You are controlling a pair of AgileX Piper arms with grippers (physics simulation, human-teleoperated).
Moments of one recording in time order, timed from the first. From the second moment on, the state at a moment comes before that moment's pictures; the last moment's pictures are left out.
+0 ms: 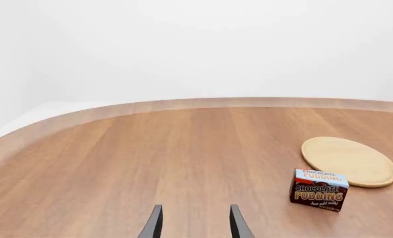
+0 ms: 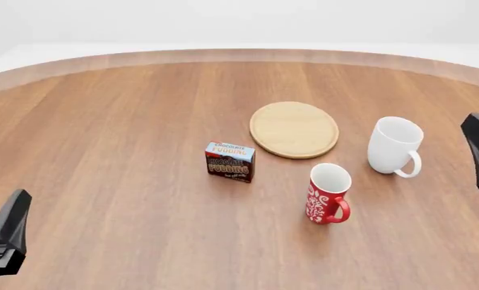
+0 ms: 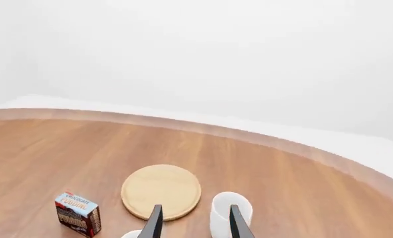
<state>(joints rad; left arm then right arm) 0.00 0.01 0.00 0.00 0.00 0.12 0.32 -0.36 0.02 -0.09</state>
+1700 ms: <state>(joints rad) 0.00 0.01 0.00 0.00 0.00 0.57 1.62 -1.22 0.36 -0.36</state>
